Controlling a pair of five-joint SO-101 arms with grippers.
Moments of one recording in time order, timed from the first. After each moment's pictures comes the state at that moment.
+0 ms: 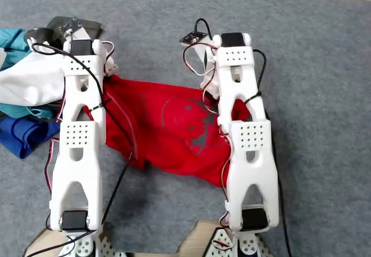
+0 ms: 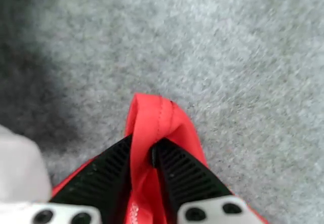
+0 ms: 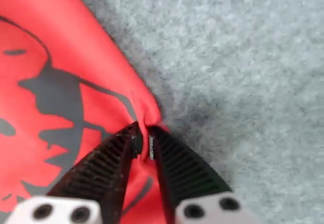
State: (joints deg) left arm -6.8 77.9 -93.3 95.5 23.7; right arm -8.5 61.9 -63.3 100.8 30.2
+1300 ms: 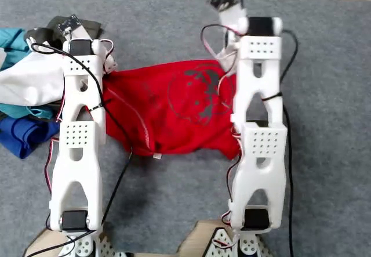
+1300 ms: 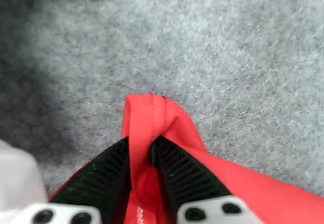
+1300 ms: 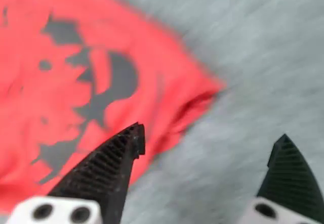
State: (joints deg) left arm -6.9 77.9 -93.3 93.1 23.7; right arm -4.7 49.4 -58.8 101.2 19.6
